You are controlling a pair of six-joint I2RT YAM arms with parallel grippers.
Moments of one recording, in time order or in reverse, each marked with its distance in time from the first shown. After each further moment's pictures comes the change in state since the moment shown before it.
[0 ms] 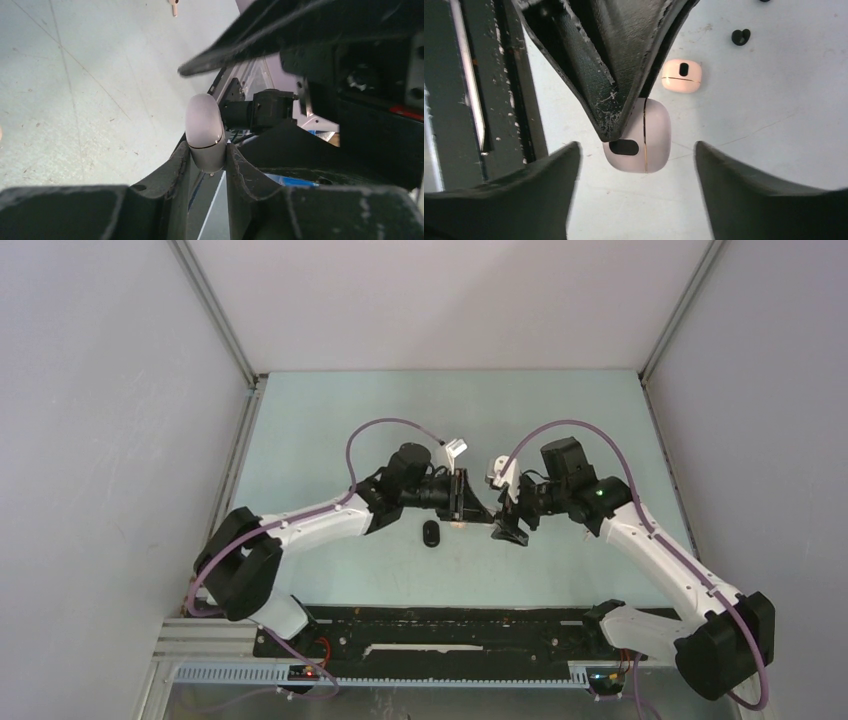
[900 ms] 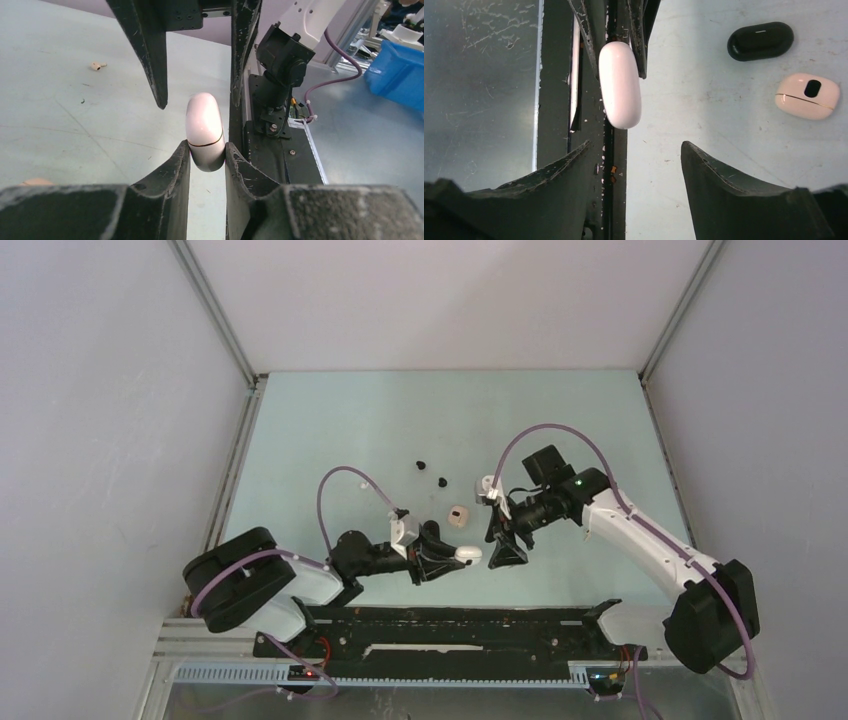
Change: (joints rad) left arm -0.108 -0.089 -0.755 1.245 -0.050 0.531; right arm 0.023 0.127 0.022 -0.220 -0.296 -0.104
